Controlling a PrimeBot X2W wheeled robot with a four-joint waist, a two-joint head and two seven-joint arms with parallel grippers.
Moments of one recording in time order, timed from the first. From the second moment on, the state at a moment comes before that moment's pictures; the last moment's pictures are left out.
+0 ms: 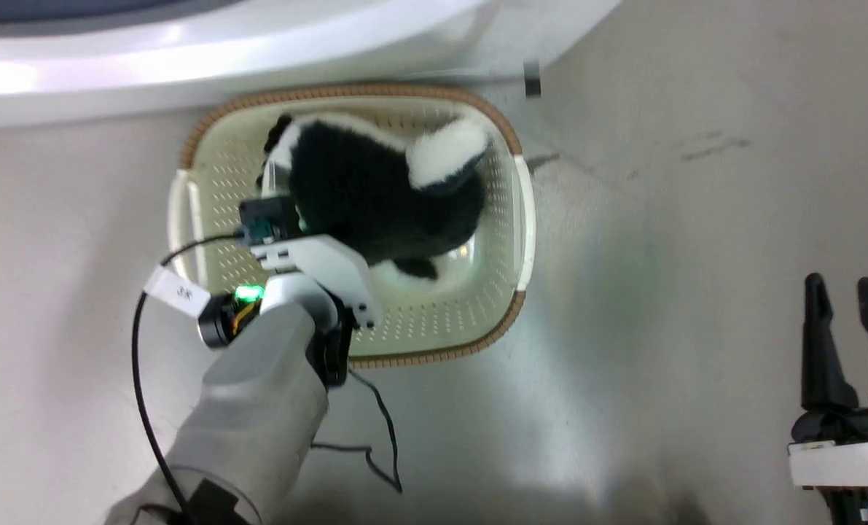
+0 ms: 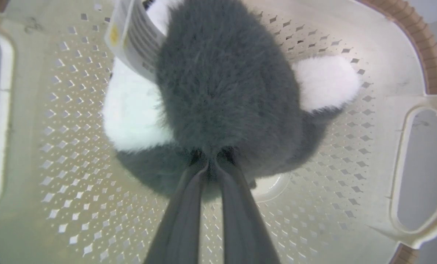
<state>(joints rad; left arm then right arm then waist) -0.94 0.05 -0.68 1.17 -0.93 0.15 -0.21 -0.01 -0.13 -0.11 -0.17 0.50 0.13 -0.17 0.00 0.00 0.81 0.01</state>
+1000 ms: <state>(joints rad) -0.47 0.12 -0.48 0.70 -0.81 0.14 -0.26 0.06 -0.06 -0.06 0.03 0.45 0.13 -0.16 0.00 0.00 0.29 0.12</state>
